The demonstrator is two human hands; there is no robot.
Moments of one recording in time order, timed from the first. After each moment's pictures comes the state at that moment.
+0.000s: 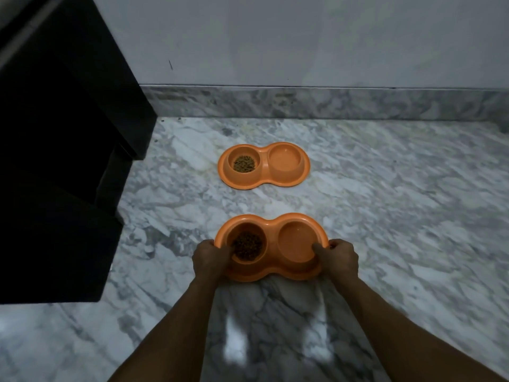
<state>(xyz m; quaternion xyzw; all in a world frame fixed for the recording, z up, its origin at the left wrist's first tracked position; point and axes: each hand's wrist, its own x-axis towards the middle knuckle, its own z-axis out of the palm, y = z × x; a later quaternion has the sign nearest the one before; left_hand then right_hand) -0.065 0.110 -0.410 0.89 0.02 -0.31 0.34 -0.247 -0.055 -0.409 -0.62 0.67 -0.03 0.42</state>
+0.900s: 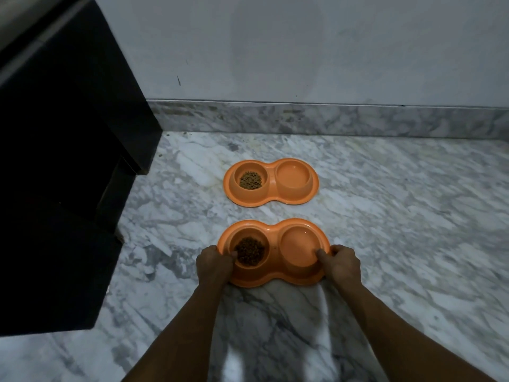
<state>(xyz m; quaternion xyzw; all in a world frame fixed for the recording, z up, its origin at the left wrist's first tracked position) -0.031 0.089 -0.428 0.90 -0.02 -0.30 0.32 -0.214 -0.081 -0.432 -0.68 0.63 -0.03 0.38</state>
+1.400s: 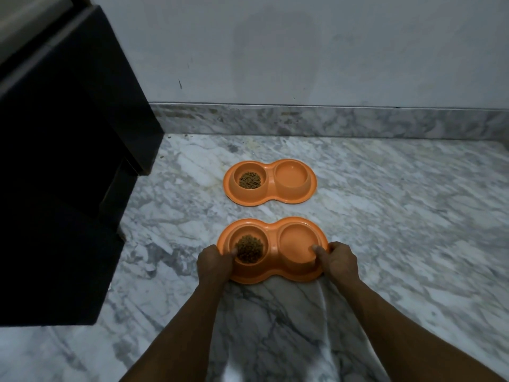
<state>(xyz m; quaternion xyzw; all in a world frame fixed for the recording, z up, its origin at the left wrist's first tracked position) -0.040 0.095 -0.421 0.91 -0.06 -0.29 0.30 -0.215 -0.079 -0.427 -0.69 0.62 -0.01 0.38</state>
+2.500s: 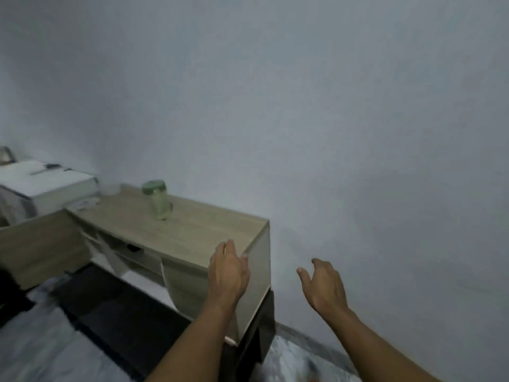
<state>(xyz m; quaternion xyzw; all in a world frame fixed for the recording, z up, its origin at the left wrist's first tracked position) 0.009 0.206 0.505 0.94 -0.09 0.08 0.33 -0.074 0.025 0.472 -0.91 0.26 -0.12 0.29</state>
